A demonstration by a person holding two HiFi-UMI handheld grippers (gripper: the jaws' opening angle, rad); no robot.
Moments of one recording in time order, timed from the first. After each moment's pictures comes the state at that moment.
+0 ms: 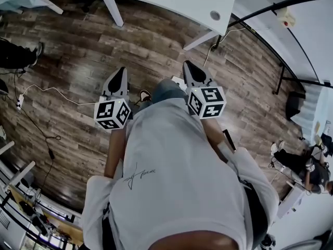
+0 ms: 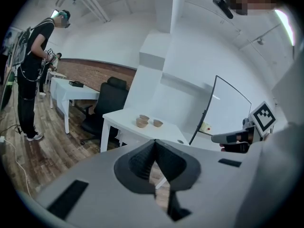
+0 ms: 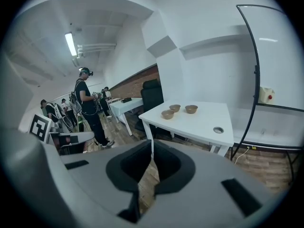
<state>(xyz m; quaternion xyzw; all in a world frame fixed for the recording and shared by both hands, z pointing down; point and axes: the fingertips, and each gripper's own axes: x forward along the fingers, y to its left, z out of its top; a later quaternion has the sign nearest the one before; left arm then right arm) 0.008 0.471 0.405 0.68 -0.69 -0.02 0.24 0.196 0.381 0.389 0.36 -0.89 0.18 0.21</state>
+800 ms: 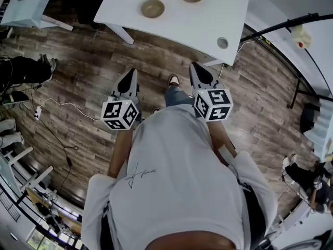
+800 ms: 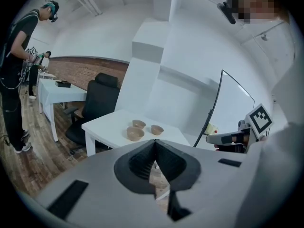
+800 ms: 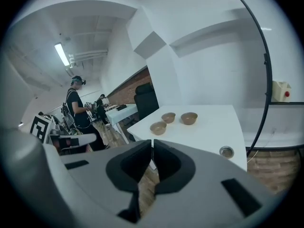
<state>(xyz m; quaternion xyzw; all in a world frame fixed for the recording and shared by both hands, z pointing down) -0.005 0.289 0.390 0.70 -0.67 0.01 0.24 0.171 0.207 0.386 0.35 -0.89 0.21 0.18</state>
